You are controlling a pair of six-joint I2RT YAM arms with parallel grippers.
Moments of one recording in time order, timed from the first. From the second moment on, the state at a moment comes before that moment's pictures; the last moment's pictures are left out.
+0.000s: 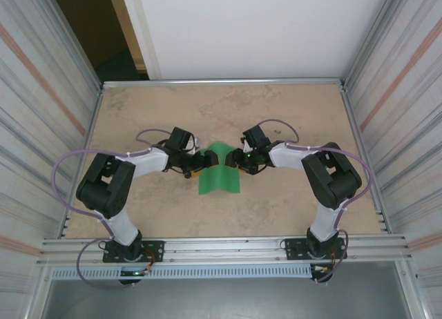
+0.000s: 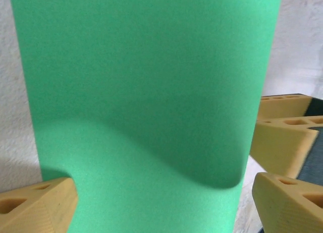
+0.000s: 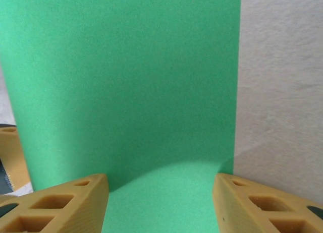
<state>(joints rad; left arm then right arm) -0.47 1.71 0.88 -0.18 0.53 -0.71 0.57 1.81 0.98 -0.18 -0.38 0.78</state>
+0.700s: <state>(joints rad) -0.47 1.76 0.95 -0.30 0.49 -0.65 0.58 1.88 1.00 -0.06 -0.48 0.84</state>
